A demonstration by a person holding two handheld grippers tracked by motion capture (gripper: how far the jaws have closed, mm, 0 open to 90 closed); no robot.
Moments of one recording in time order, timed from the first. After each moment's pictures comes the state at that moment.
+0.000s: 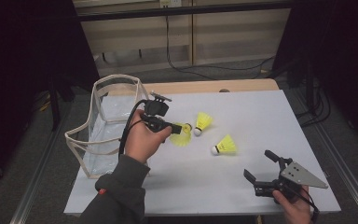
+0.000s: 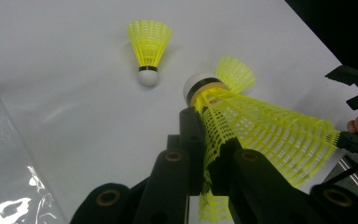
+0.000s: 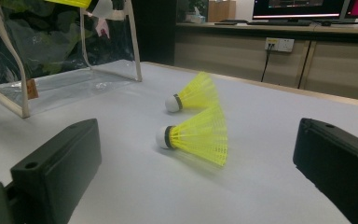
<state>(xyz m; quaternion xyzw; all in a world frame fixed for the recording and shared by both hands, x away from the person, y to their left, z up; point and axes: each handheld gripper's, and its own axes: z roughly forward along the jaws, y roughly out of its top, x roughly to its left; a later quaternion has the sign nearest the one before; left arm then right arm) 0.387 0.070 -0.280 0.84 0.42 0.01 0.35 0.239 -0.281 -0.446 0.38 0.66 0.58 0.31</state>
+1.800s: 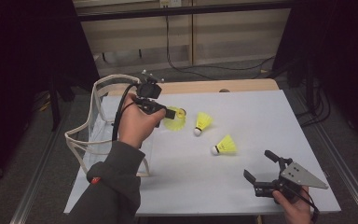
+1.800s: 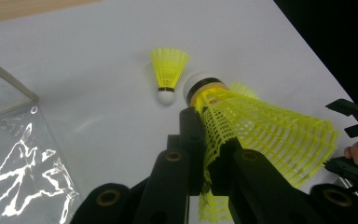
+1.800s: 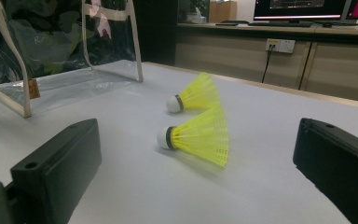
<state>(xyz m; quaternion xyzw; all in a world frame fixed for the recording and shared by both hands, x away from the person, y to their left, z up) 0.408 0.079 -0.245 0.82 0.45 0.02 0.34 0.238 -0.280 -0.445 0.37 0.66 0.58 0.31</state>
